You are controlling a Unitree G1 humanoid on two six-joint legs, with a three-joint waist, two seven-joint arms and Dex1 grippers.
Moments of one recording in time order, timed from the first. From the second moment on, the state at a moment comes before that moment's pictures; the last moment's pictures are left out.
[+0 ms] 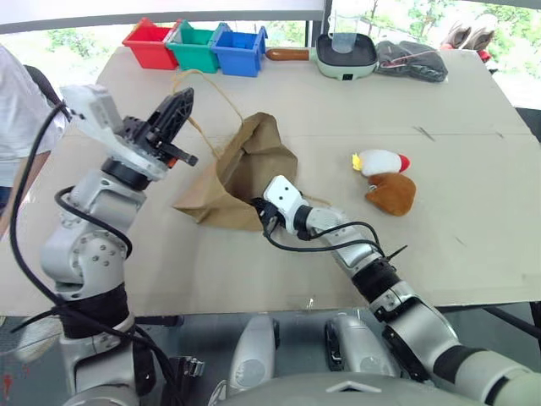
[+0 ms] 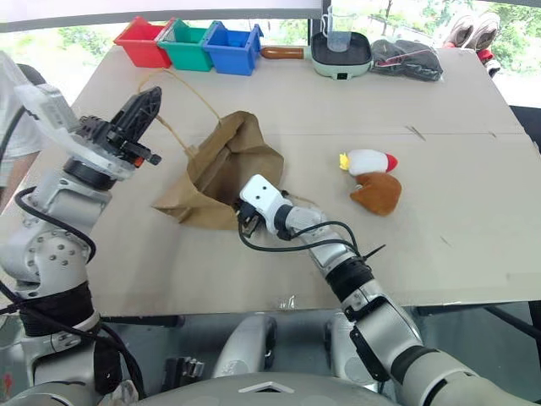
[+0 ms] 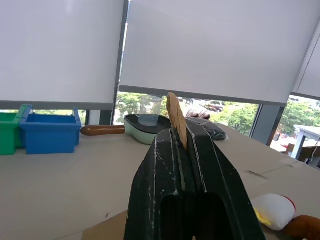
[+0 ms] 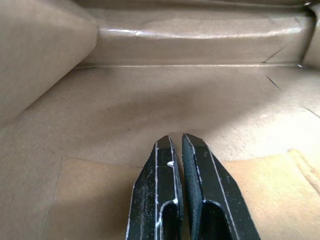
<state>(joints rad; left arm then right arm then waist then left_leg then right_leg) -0.35 0.53 0.35 -0.32 -0.81 0.47 -0.47 -0.59 0.05 0.38 0.40 0.01 0.22 0.58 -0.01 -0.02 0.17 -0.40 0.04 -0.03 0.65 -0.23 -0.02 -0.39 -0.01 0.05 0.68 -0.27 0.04</state>
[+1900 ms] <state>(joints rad) -0.34 0.48 0.23 -0.26 -0.81 0.44 -0.78 -0.76 -0.24 0.34 0.21 0.17 0.37 0.89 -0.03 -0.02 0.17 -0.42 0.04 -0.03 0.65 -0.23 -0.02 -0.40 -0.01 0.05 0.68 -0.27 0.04</state>
